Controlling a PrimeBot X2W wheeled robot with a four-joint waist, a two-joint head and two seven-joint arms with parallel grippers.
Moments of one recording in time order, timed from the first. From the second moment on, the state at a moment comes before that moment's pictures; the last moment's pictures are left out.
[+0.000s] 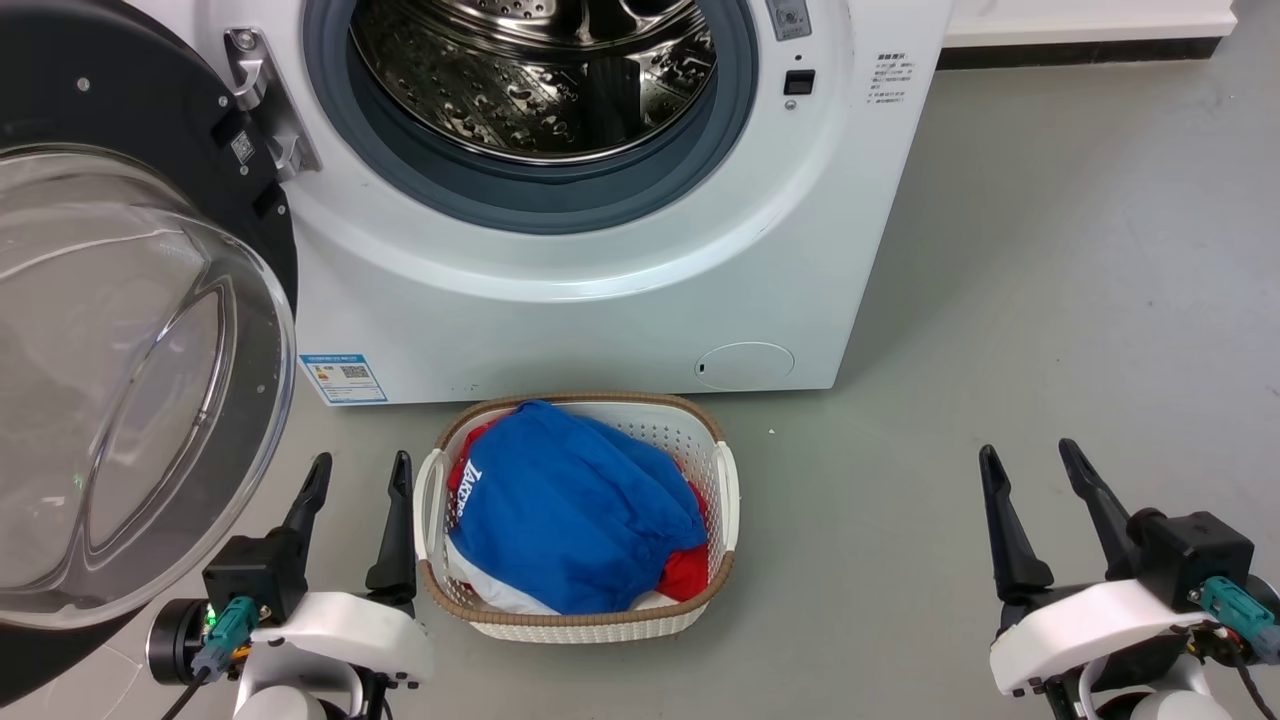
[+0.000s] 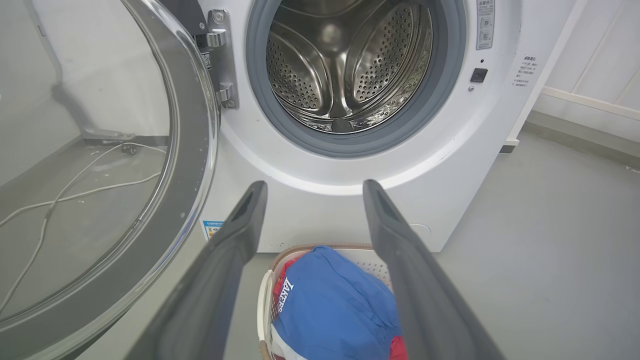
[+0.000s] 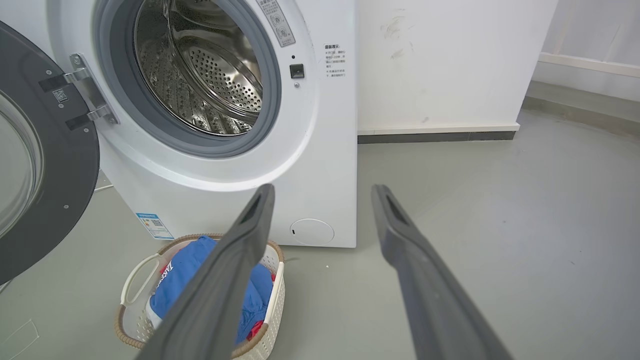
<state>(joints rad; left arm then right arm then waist) -0.11 0.21 -0.13 0.22 -0.31 0.04 -0.24 -0.02 -0.05 -0.01 0.03 0.12 0.13 -0.07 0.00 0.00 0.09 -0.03</state>
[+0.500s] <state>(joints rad) -0.11 0.21 -0.13 0.23 -0.32 0.04 -0.26 -0.03 -0.05 -0.01 0.04 0.12 0.13 -0.07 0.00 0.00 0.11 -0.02</state>
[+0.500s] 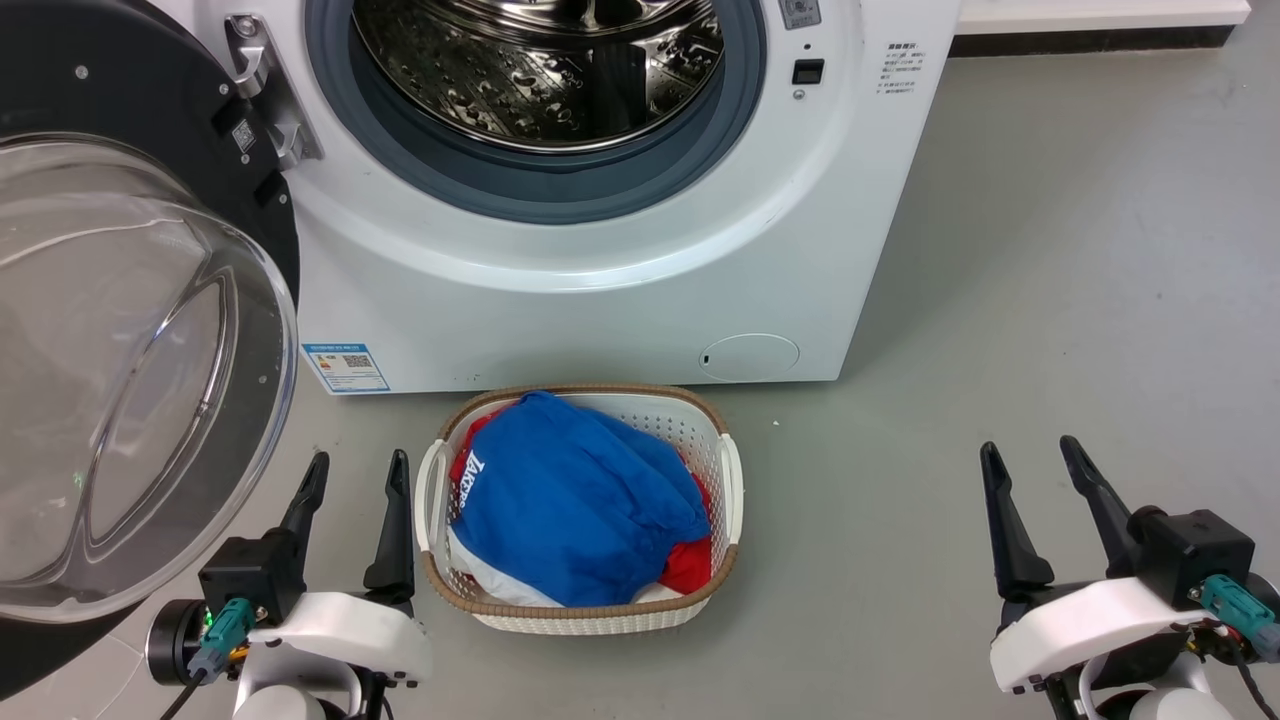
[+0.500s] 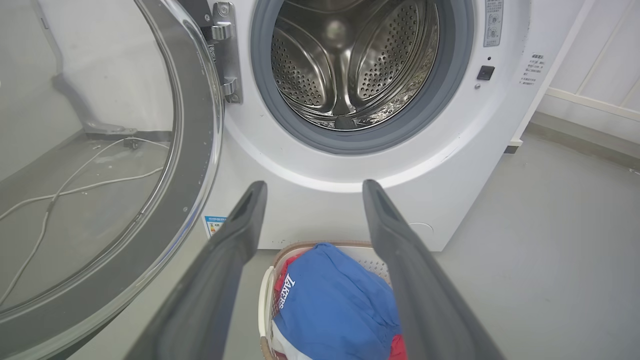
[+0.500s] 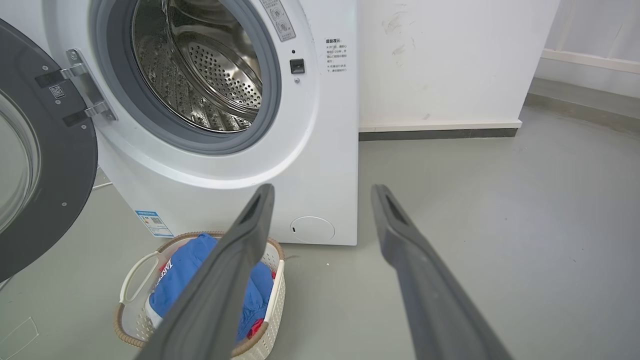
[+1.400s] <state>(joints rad) -0.09 0.18 -0.09 0.27 -0.53 0.00 -0.19 0.00 -0.06 -0.01 0.10 0.37 0.13 -0.06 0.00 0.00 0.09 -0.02</state>
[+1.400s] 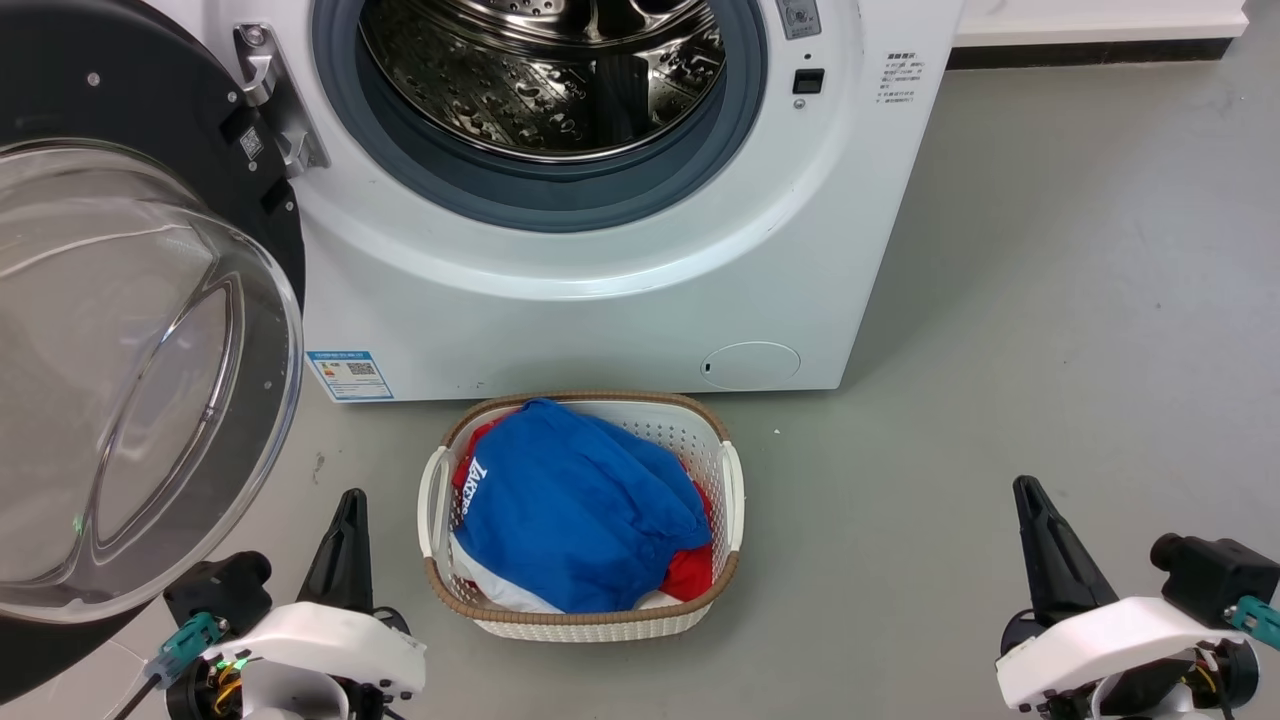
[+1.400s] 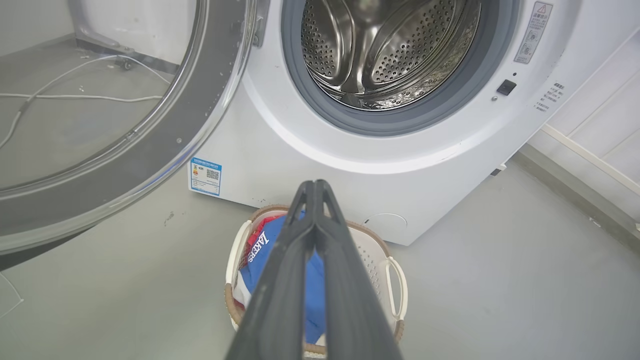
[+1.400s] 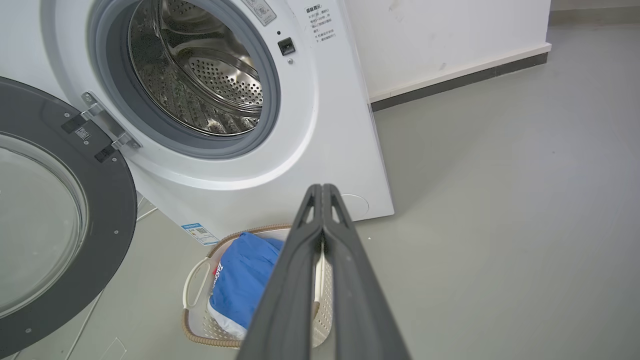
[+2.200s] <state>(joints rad) -0.09 0.14 -0.03 0.26 -0.87 -0.04 -0.10 -0.03 -0.07 -0.01 0.14 0.78 0.13 -0.03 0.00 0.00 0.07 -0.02</state>
